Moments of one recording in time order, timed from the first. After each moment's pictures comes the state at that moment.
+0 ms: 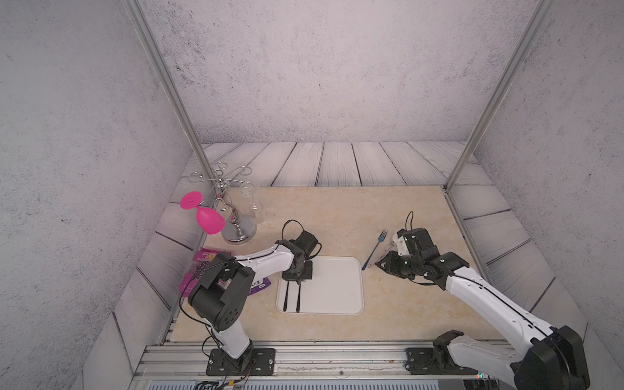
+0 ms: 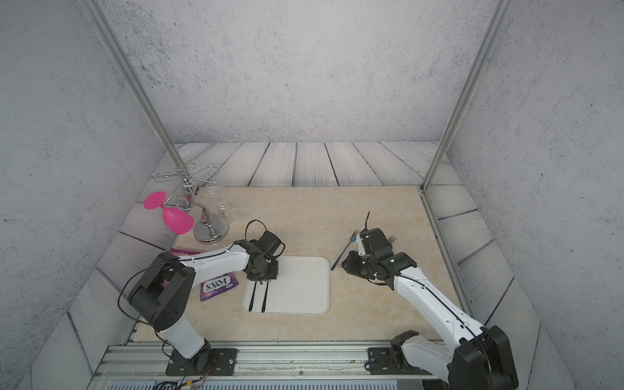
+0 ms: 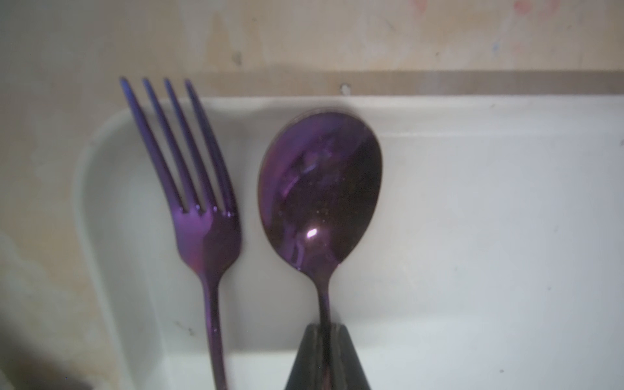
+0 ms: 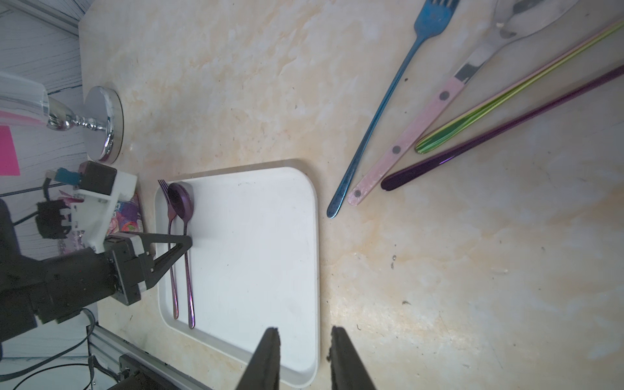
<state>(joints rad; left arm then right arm) -0.63 1.69 0.97 -0.64 -0.06 -0.56 0.43 1.12 0.80 -0.63 -0.26 0.64</state>
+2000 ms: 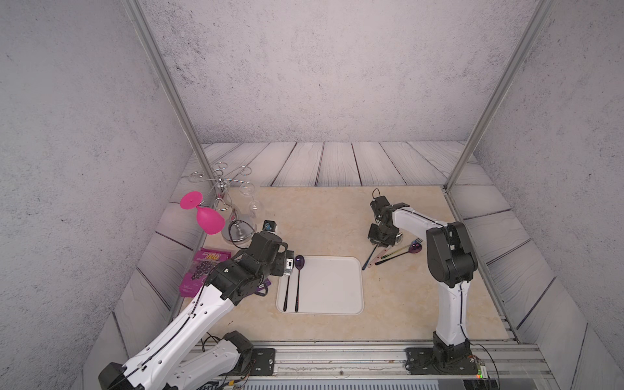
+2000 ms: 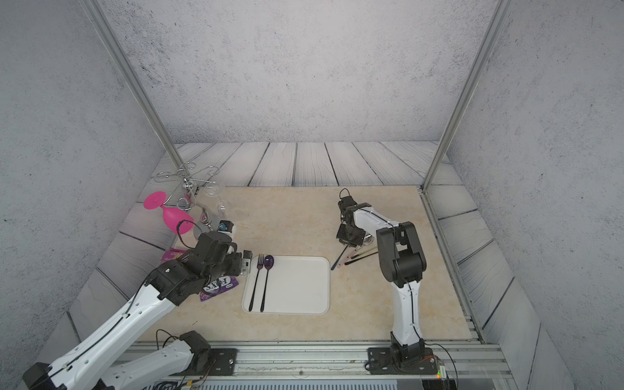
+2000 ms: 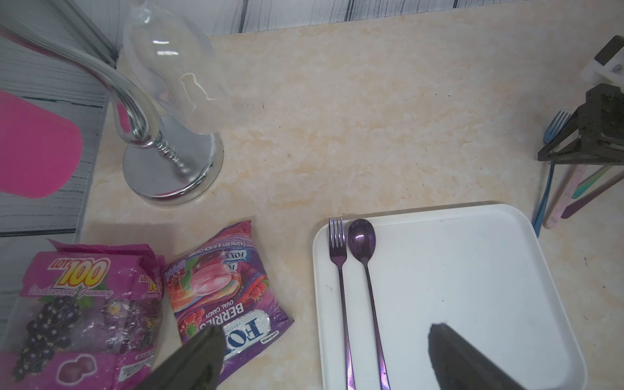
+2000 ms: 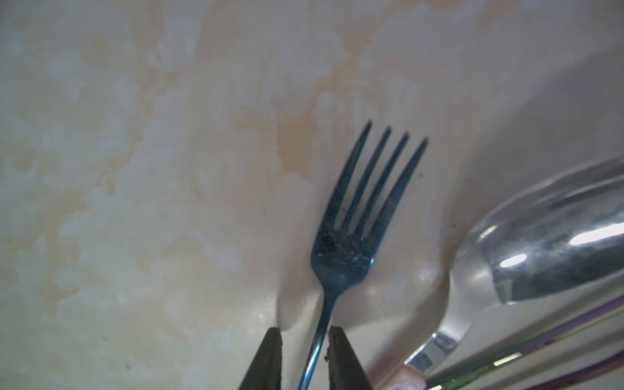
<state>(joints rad) -0.63 0.94 0.95 -0.84 -0.33 -0.33 0.34 2.10 1.55 -0.84 0.00 0.65</state>
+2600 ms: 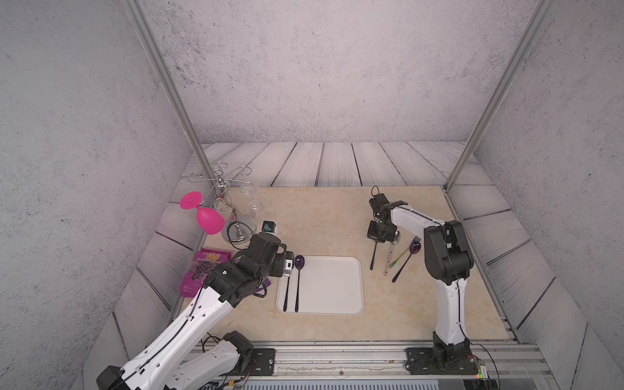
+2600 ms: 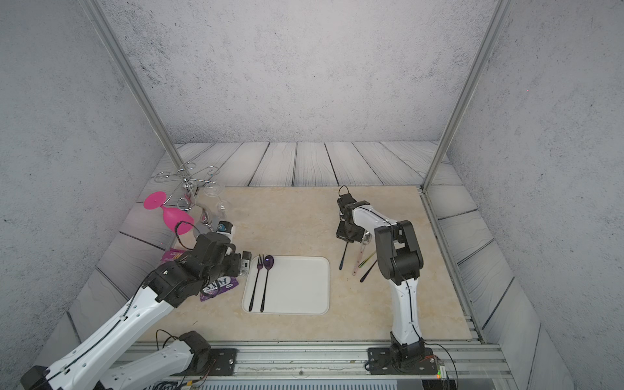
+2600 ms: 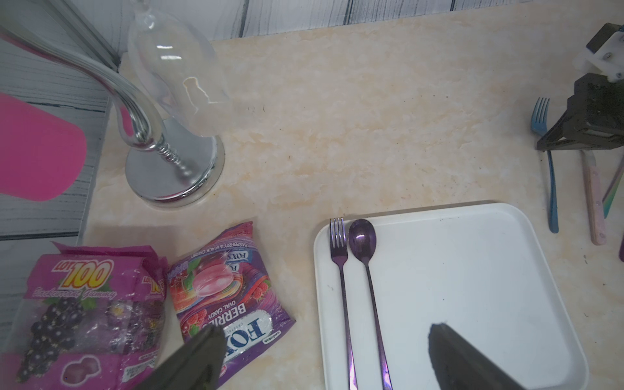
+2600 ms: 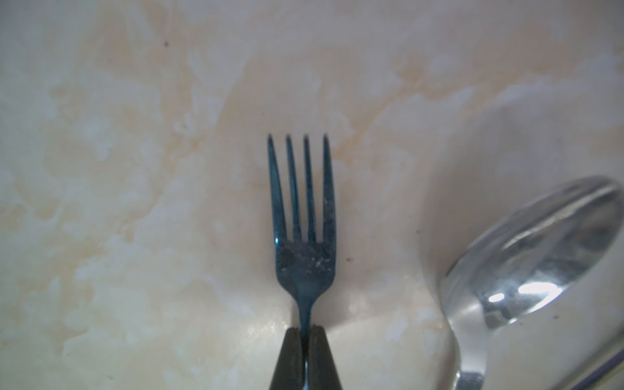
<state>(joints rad) -0.63 0.91 0.95 -0.84 -0.33 -0.33 0.33 2.13 1.62 -0.84 0.06 0.61</state>
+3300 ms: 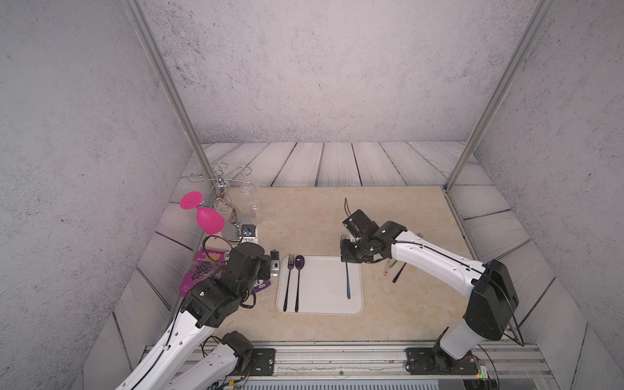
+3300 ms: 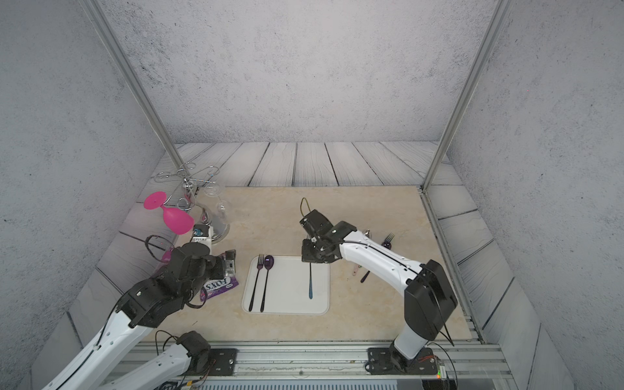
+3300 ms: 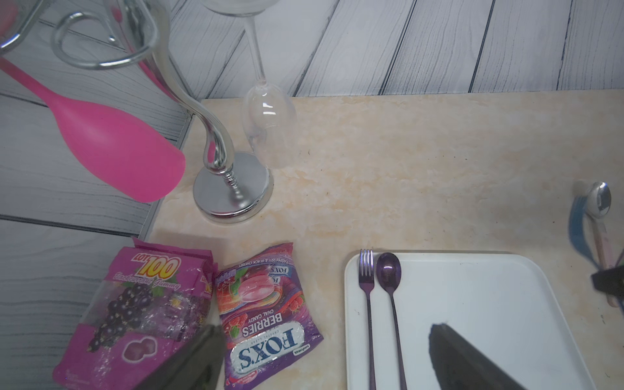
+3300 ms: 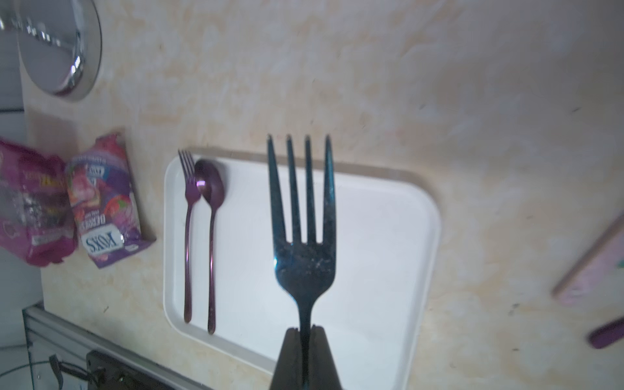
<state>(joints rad) -0.63 0.73 0.92 -0.85 -0.48 -0.36 0.84 1.66 1.34 -0.81 -0.07 0.77</state>
